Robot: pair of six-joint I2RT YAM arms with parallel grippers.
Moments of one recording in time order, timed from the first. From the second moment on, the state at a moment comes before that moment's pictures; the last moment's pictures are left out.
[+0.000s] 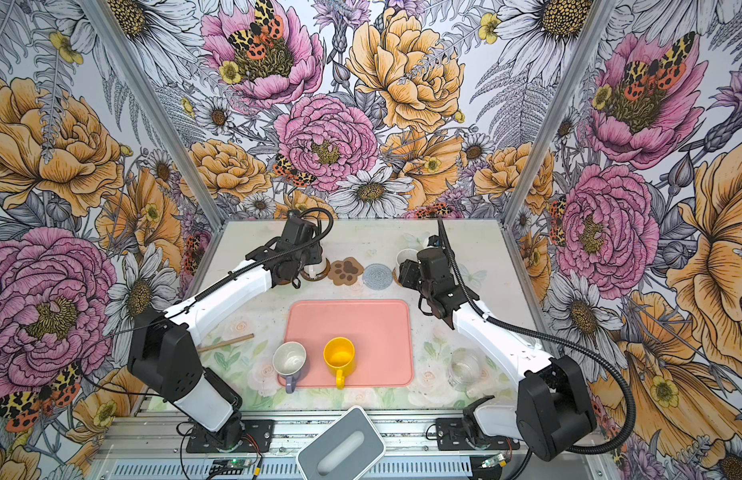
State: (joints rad) left arm -0.53 1.62 1.34 -0.45 -0.46 -0.43; right arm 0.42 1.30 0.92 -0.20 0.07 0.61
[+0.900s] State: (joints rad) left arm -0.44 1.20 0.83 -0.01 -0.42 -0.36; right arm 0.82 1.26 1.08 -0.37 0.12 0.54
